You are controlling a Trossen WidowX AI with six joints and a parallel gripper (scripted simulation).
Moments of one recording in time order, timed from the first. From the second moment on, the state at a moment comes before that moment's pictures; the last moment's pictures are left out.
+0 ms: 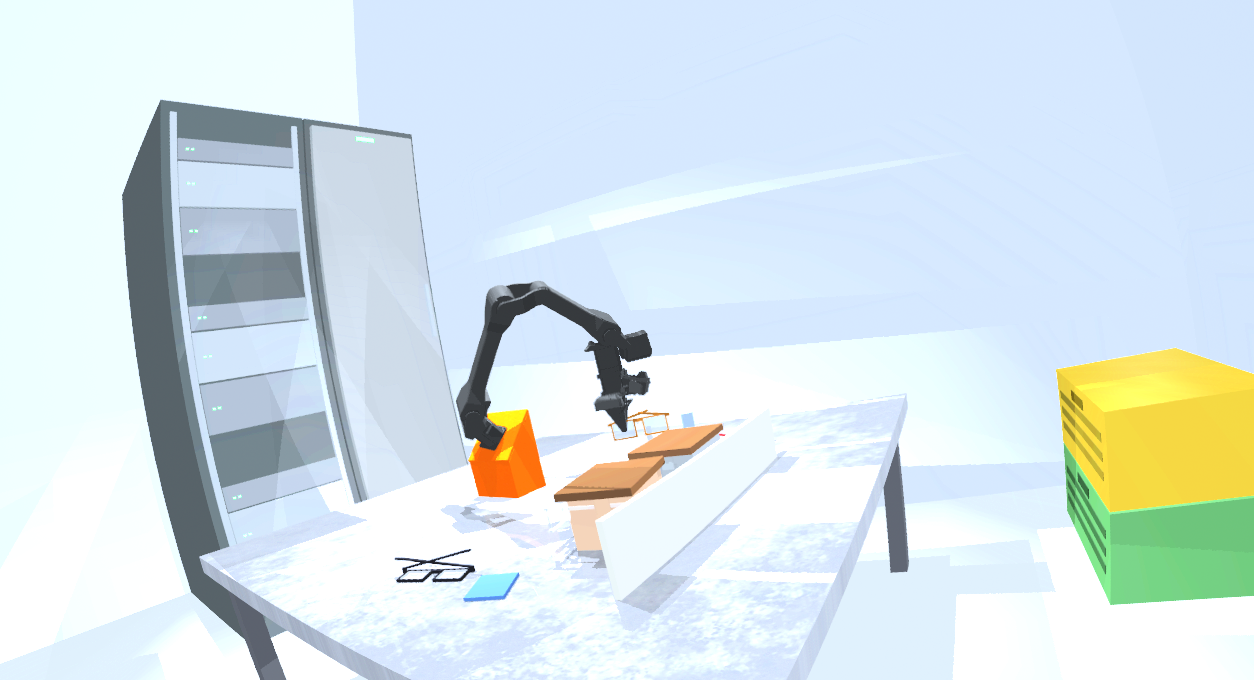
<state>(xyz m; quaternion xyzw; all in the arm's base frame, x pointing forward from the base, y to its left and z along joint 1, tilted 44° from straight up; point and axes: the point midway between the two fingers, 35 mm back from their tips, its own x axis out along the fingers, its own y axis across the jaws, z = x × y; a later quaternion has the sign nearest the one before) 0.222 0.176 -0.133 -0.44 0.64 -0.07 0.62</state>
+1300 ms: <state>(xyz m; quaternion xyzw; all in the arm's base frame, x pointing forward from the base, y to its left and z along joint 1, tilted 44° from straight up) 0.217 0.143 -0.145 -0.44 0.65 -0.08 0.62</state>
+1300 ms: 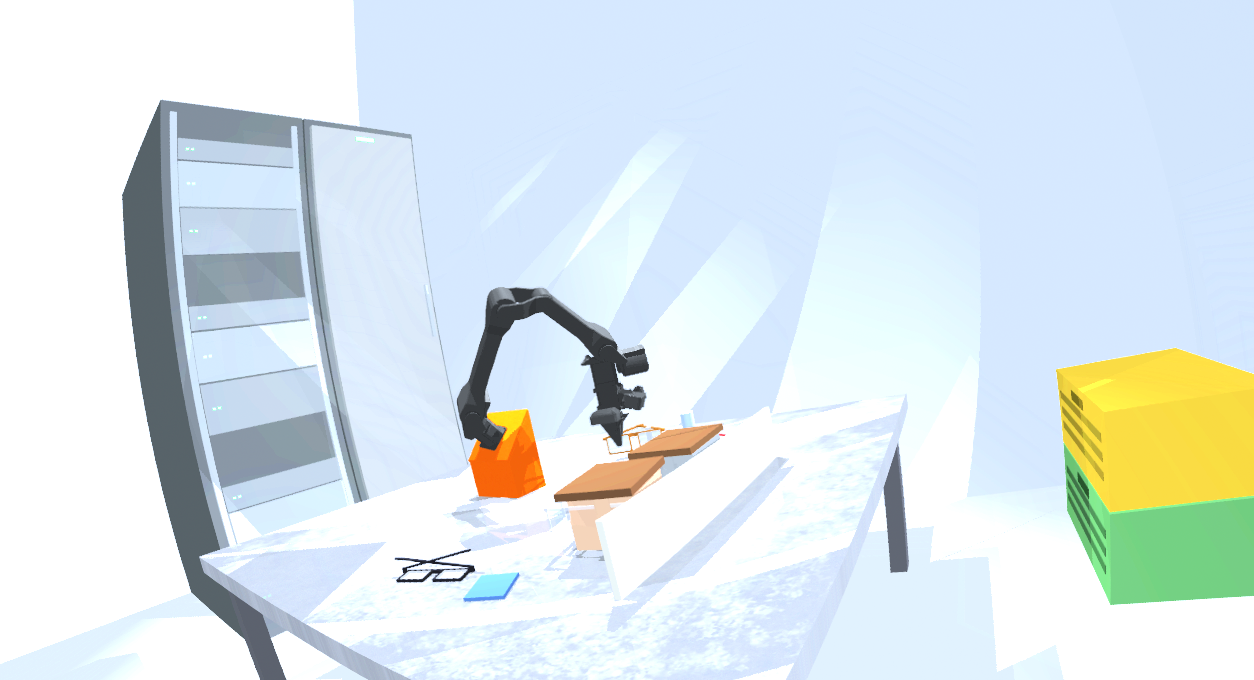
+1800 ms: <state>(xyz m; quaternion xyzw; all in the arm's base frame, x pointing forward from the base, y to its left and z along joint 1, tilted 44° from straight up) 0.215 0.137 -0.140 -0.44 0.65 -0.08 0.62</state>
